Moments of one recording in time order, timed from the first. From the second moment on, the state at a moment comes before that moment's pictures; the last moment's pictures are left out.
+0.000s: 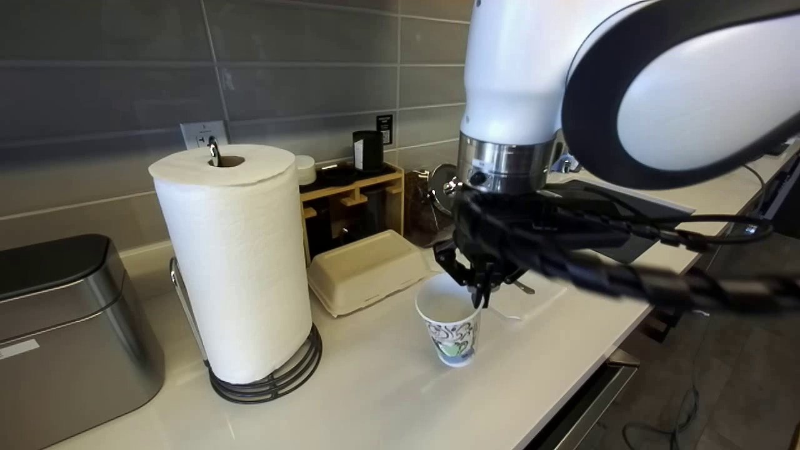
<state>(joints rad) 0.29 -0.13 0.24 -2.24 -0.10 2.14 1.13</state>
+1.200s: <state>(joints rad) 0.09 -0.14 0.14 -2.37 0.07 2.41 1.00</state>
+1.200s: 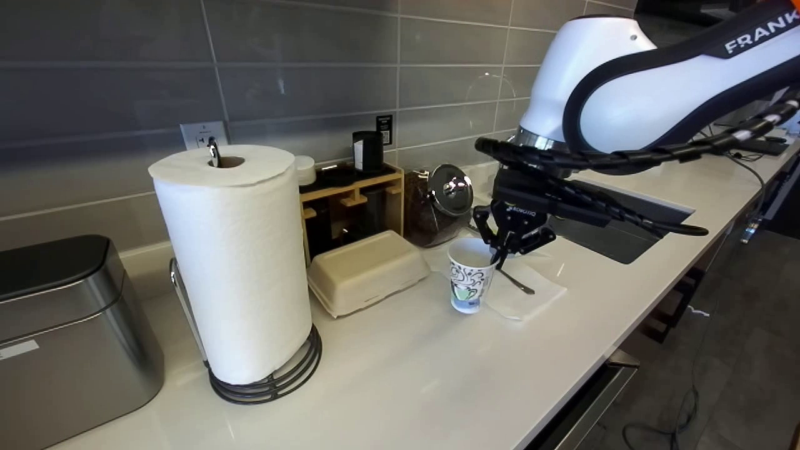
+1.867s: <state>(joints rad) 0.08 -0.03 0.14 -2.29 0.07 2.45 1.05</state>
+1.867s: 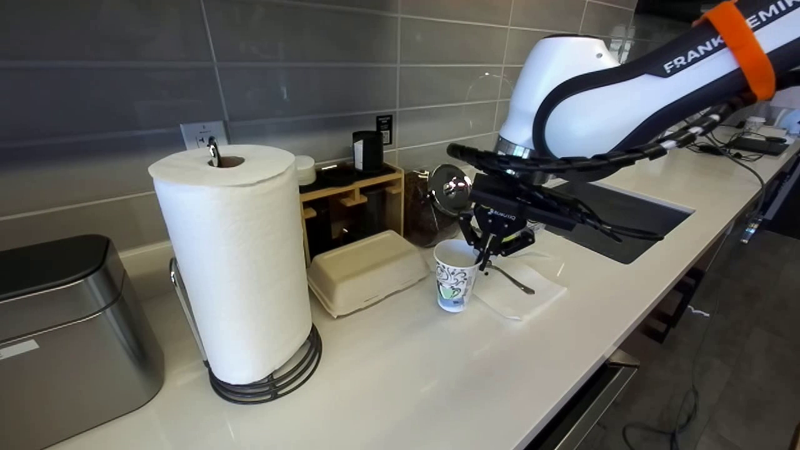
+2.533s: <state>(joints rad) 0.08 0.03 0.12 -2.25 0.07 2.45 1.06</state>
